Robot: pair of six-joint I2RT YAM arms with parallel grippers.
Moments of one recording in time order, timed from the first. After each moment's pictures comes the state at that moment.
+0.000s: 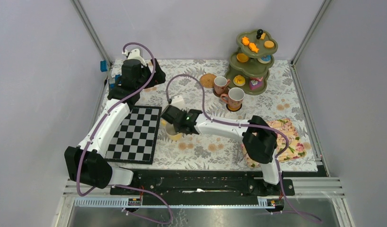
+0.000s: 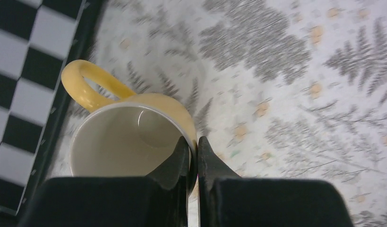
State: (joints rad) left arm -0.24 1.35 1.26 -0.32 -0.04 -0.43; right arm 1.13 2.00 1.59 -0.60 0.48 0.61
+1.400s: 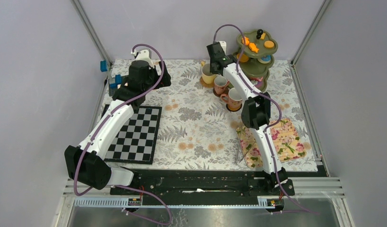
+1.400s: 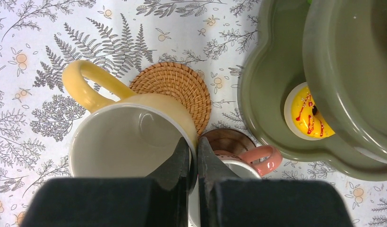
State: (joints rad) left arm -0.33 1.35 1.28 -0.35 -0.13 -0.37; right arm 0.45 2.50 2.49 -0.79 0.36 0.35
